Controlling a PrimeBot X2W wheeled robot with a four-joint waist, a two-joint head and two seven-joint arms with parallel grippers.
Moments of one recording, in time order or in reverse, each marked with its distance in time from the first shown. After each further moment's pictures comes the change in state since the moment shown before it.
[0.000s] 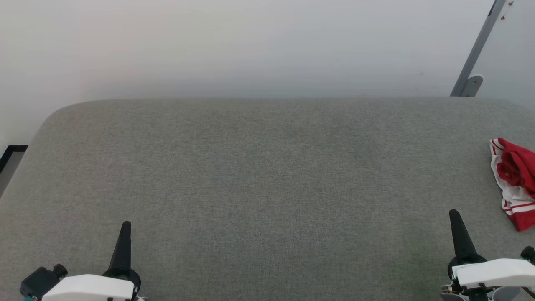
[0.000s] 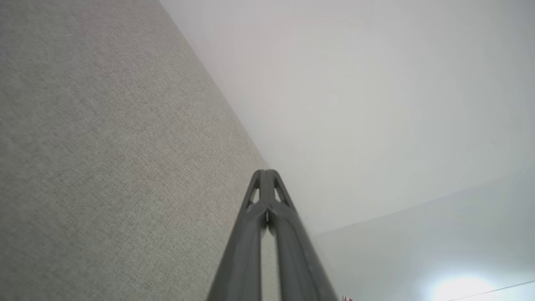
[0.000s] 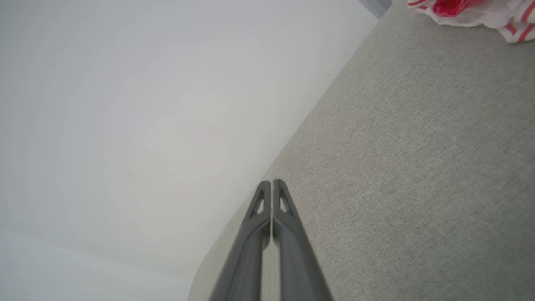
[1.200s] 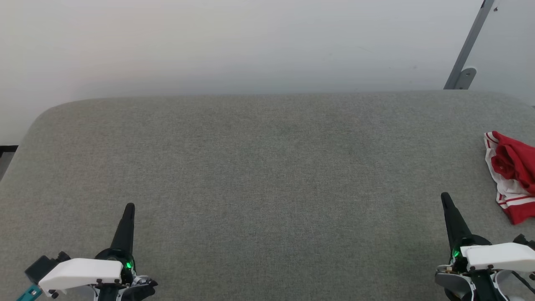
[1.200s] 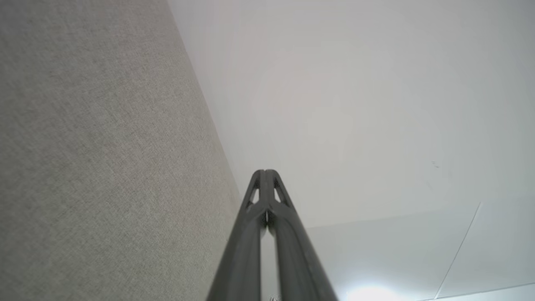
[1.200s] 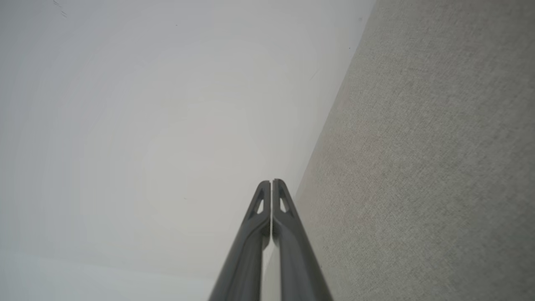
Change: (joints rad) left arm -0.079 -0.029 0.031 0.027 -0.283 0.000 0.092; right arm -0.069 0.010 0.004 0.014 0.319 0.000 0.090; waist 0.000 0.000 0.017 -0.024
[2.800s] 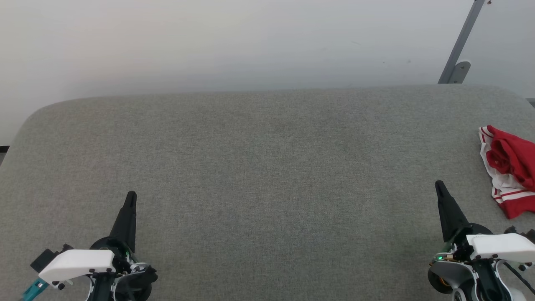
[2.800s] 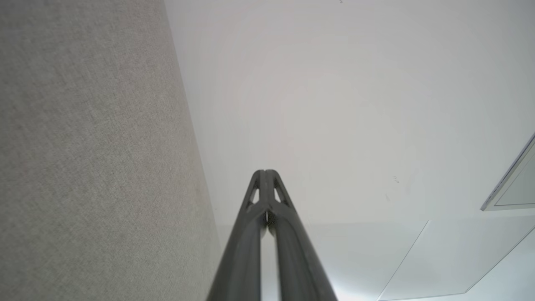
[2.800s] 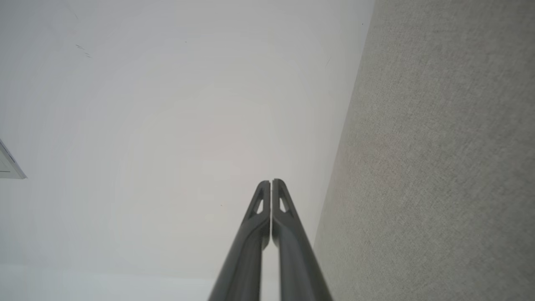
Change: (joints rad) left arm -0.049 -0.018 0.022 0.017 -0.176 0.000 0.058; right arm -0.044 0.009 0.003 0.011 0.200 0.000 0.056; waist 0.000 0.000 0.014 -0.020
